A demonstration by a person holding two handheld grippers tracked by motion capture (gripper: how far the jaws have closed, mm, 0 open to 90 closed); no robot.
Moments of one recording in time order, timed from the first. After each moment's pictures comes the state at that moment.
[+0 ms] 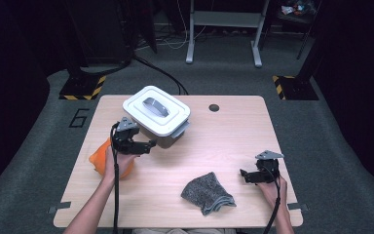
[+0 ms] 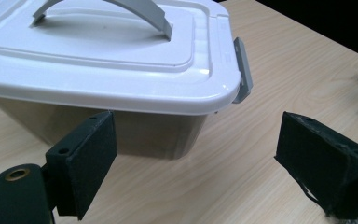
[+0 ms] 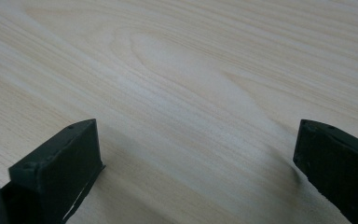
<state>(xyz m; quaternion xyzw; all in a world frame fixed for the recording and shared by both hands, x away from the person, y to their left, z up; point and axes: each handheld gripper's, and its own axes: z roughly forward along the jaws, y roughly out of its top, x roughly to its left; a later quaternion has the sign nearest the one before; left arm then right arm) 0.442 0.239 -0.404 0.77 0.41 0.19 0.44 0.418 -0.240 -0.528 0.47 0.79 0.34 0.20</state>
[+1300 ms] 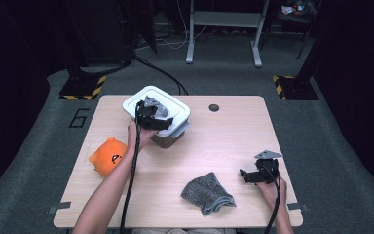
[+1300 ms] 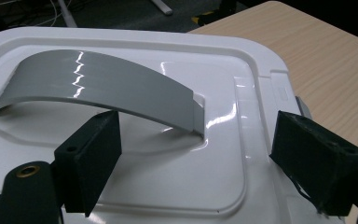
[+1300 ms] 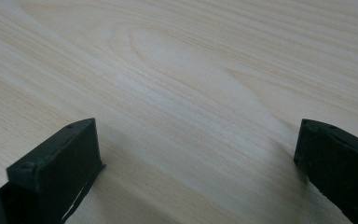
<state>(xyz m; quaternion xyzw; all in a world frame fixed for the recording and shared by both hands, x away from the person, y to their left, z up) 0.536 0.188 -0.409 0.78 0.41 0.22 0.42 0.420 -0.239 -0.529 0.48 0.79 0.33 0.19</state>
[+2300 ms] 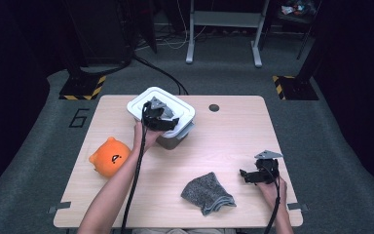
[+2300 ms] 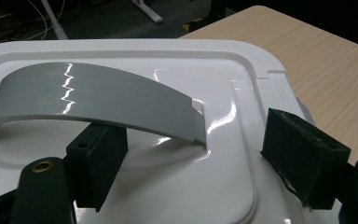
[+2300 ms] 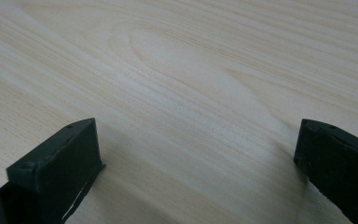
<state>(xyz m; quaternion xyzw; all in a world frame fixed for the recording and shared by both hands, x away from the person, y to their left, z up) 0.534 0.168 -0.415 0.79 0.38 0.23 0.43 0.420 -0.239 -0.529 0.47 0.79 0.33 0.20</state>
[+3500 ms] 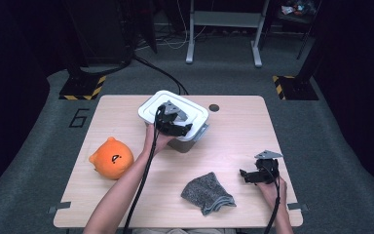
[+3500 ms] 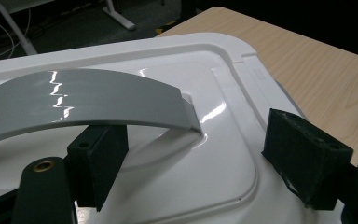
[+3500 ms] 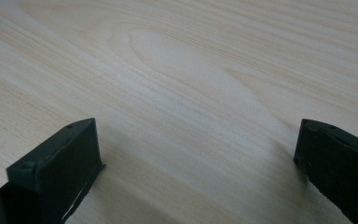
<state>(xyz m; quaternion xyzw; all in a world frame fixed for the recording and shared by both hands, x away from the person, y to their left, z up) 0.521 0.130 -0.416 0.81 0.32 0.21 0.45 0.420 -0.239 -0.529 0.47 0.79 0.33 0.20</state>
